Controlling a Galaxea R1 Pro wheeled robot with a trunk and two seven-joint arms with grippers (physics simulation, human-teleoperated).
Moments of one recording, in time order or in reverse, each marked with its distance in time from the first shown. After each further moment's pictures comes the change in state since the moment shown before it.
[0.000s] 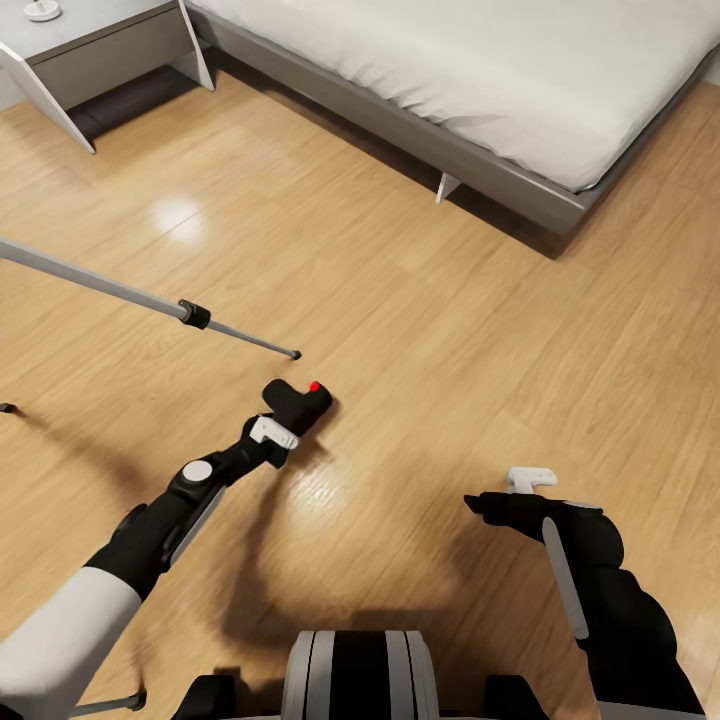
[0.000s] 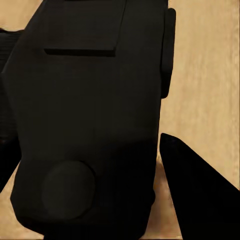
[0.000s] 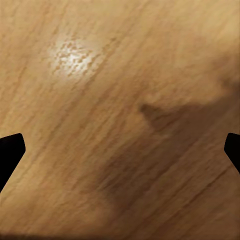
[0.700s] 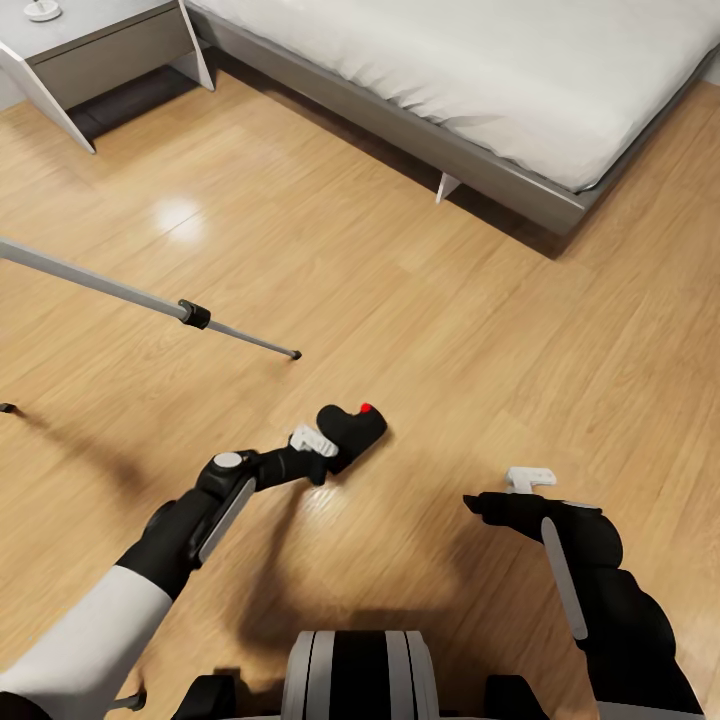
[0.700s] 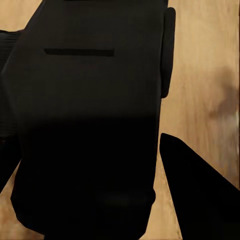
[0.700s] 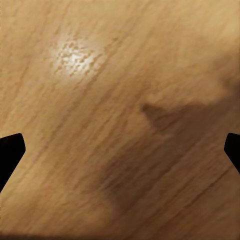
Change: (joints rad) left arm 0.000 -0.100 -0.014 -0.080 0.117 0.281 -0.233; right arm 0.000 0.004 0.001 0.000 0.000 0.000 0.000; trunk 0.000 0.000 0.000
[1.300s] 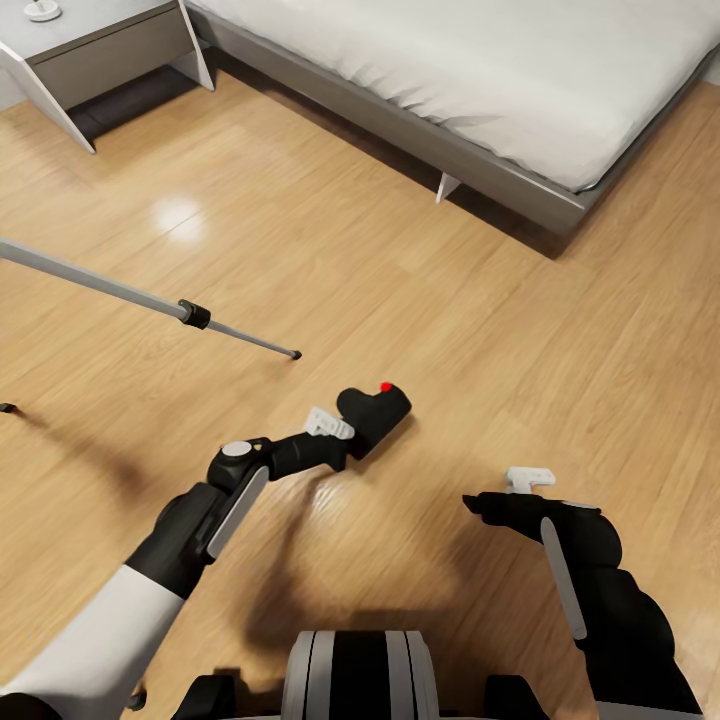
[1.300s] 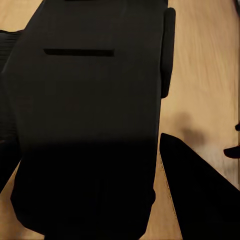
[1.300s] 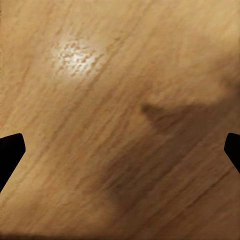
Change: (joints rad) left arm 0.000 -0.045 -0.007 -0.122 0.114 0.062 0.033; right arm 0.000 0.002 0.001 0.001 0.000 -0.001 0.000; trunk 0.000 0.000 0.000
